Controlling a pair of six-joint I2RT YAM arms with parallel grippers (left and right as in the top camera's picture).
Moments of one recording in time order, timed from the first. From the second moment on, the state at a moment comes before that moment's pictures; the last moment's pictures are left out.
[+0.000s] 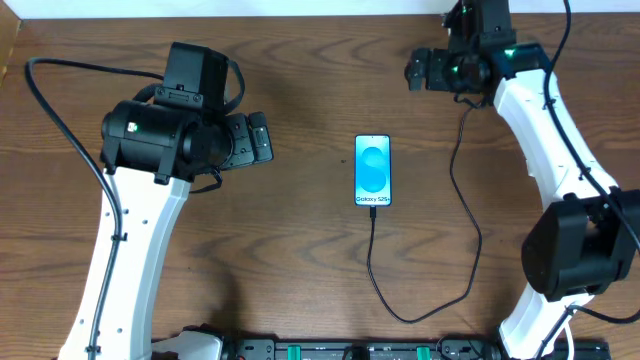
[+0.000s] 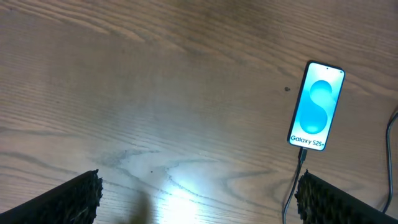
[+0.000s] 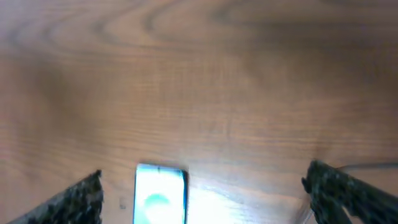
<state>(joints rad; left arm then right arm) -0.23 1.45 1.70 -1.42 -0.03 -0.42 0.15 1.94 1.77 -0.83 -0.19 0.20</state>
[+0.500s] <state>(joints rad) -0.23 1.45 1.70 -1.42 -0.03 -0.42 -0.24 1.91 2.02 -1.06 -0.28 -0.12</state>
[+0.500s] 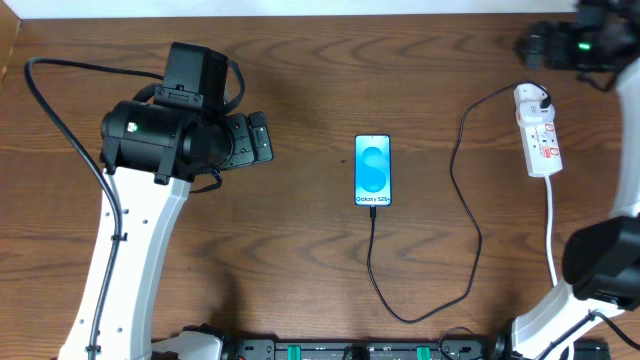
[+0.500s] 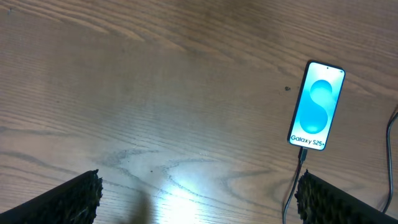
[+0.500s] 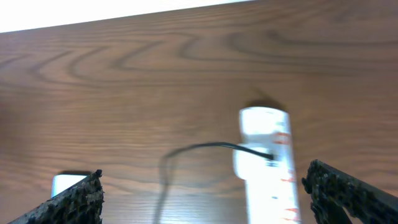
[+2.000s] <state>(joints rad) -0.23 1.45 1.70 -1.42 -0.03 -0.42 -0.46 1.96 1.39 -0.53 -0.52 -0.29</state>
